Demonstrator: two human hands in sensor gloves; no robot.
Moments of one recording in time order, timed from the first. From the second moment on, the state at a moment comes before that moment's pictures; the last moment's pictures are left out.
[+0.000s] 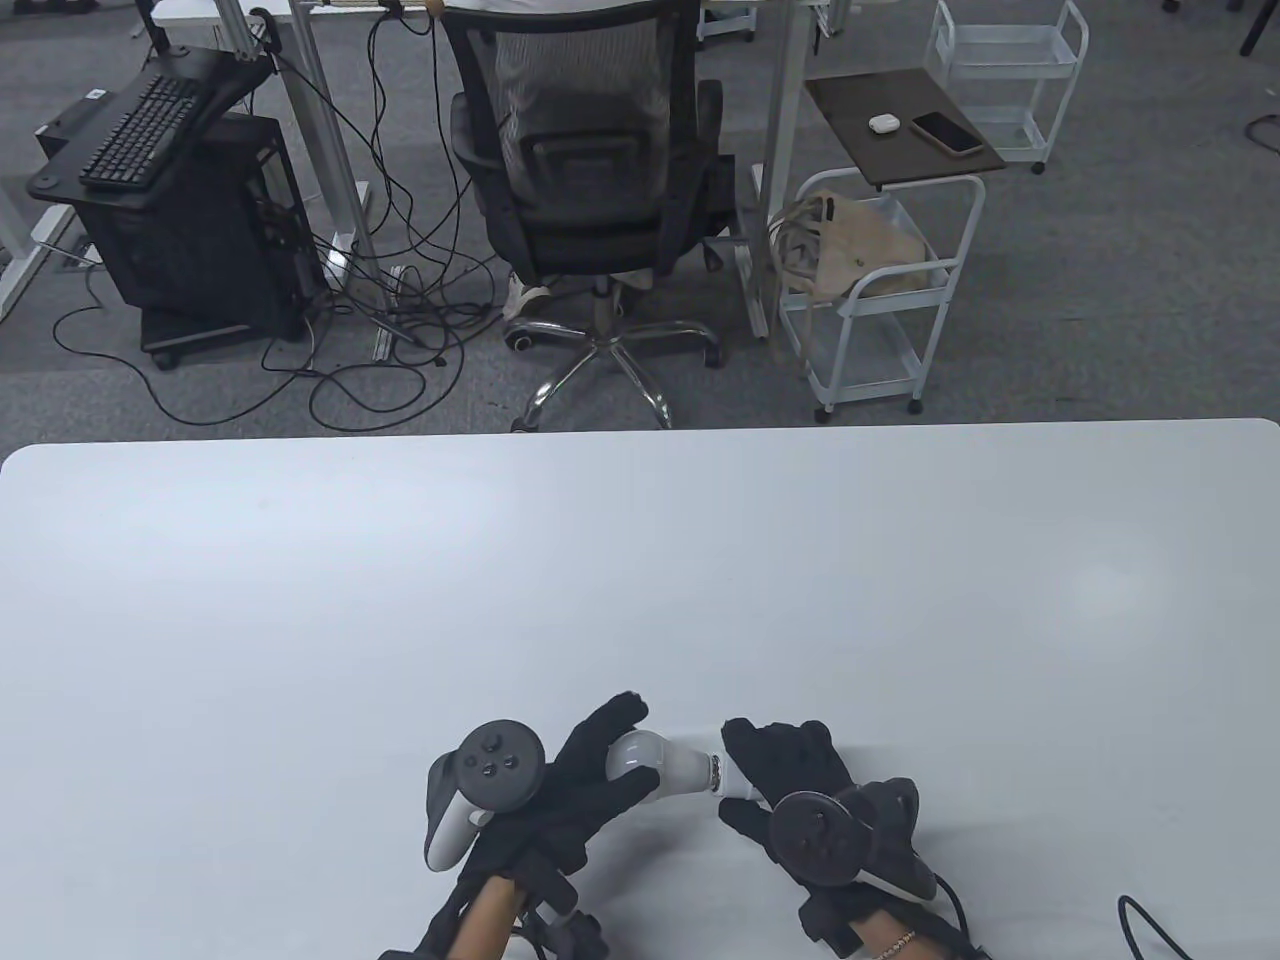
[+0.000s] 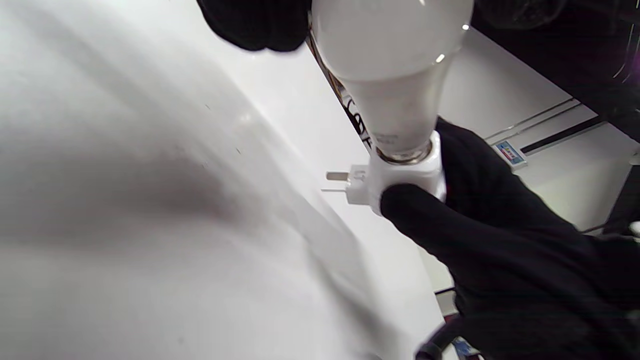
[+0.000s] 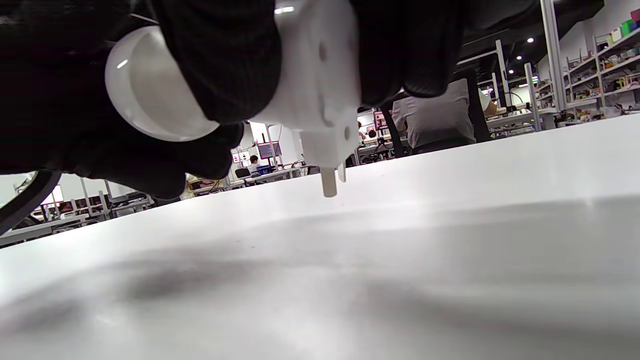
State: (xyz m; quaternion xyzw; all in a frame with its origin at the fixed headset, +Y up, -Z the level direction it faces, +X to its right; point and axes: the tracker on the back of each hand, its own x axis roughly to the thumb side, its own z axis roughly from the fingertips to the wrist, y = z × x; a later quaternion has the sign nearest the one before) left_hand -0.137 -0.746 -0.288 -0.20 -0.19 0.48 0.83; right_hand 0.114 -0.726 -0.257 0.20 -0.07 0.96 0.16
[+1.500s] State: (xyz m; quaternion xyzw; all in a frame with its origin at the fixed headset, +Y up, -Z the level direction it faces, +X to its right) left_hand -0.131 -0.744 -0.285 -0.18 -0.22 0.44 0.85; right_hand 0.119 -0.725 -0.259 0.20 -0.10 0.96 0.17
